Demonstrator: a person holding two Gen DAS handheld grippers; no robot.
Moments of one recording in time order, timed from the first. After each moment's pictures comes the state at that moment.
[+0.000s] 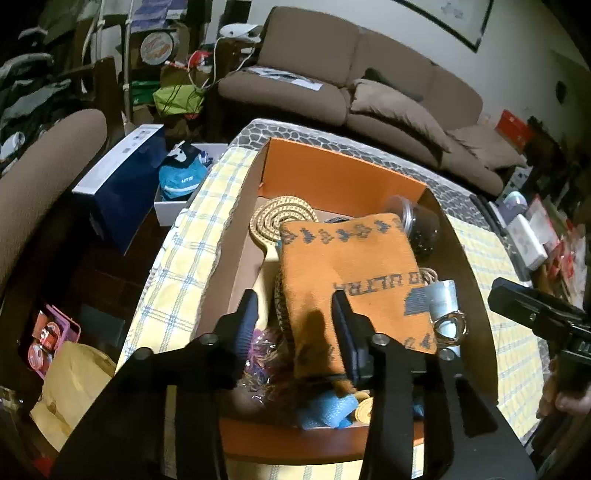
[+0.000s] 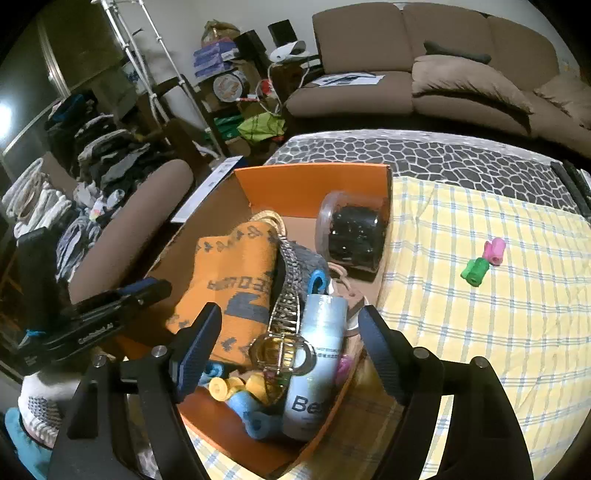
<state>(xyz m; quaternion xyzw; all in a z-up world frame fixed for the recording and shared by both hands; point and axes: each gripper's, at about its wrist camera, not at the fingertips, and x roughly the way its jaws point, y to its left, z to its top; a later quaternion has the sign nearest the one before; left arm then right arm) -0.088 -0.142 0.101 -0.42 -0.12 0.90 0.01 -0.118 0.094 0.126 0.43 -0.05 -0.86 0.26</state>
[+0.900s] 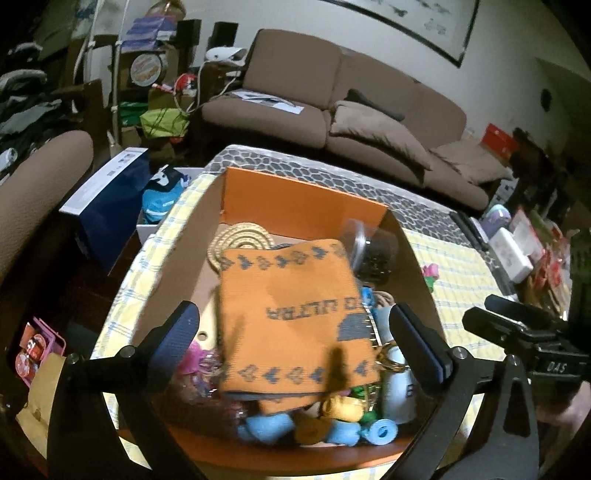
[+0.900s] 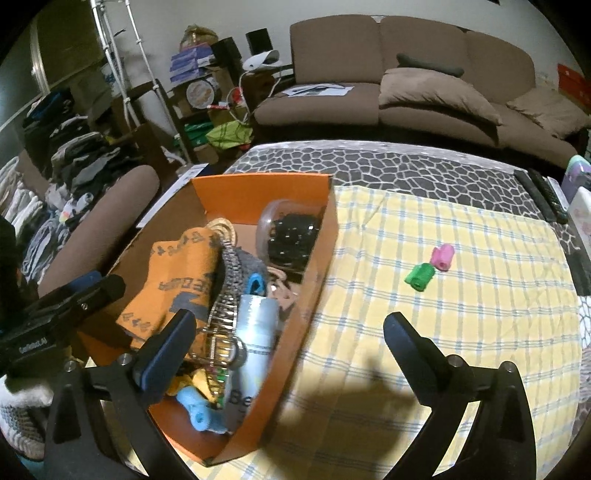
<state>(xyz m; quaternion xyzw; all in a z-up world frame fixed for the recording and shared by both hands) -0.088 -0.101 0.122 -0.37 -0.13 0.92 0.03 -0.120 0.131 0.127 0.41 -0.02 -0.89 0.20</state>
